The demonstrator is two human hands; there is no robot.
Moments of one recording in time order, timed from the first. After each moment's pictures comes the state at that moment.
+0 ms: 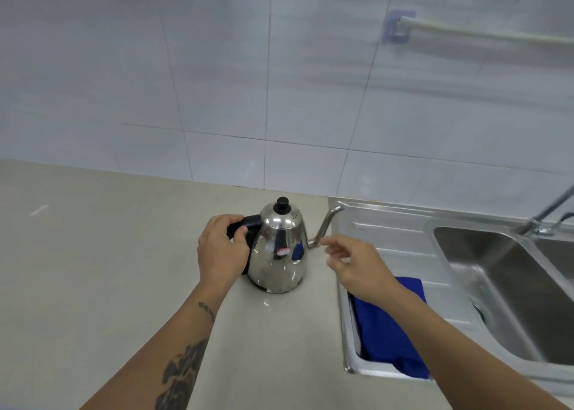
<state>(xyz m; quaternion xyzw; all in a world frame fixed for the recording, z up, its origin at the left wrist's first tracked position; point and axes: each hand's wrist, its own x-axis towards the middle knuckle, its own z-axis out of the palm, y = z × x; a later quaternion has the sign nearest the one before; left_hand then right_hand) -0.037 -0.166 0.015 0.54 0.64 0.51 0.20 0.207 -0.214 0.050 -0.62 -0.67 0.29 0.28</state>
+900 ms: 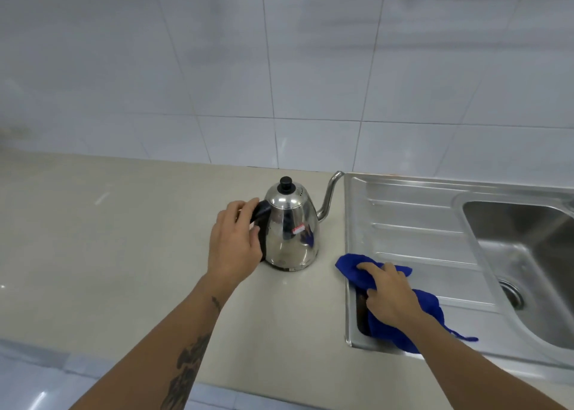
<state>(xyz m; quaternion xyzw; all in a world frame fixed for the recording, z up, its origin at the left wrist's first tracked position) -0.018 -0.199 0.003 0.71 0.63 0.33 0.01 0.279 -0.239 -0.064 -0.72 -0.65 0.23 0.08</state>
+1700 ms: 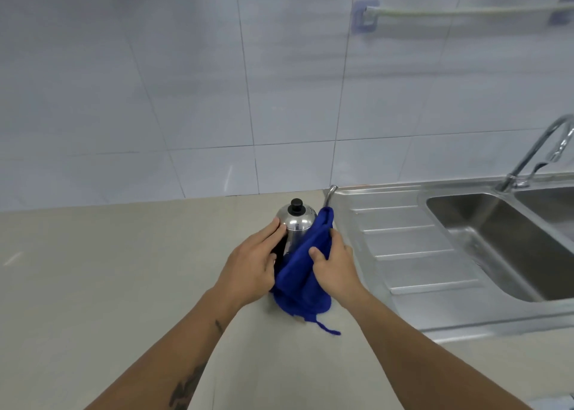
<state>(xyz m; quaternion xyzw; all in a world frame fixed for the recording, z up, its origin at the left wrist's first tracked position) -0.067 -0.162 0.013 0.86 0.42 0.27 0.12 0.114 -0.206 0.011 -0.72 -0.44 0.34 0.41</state>
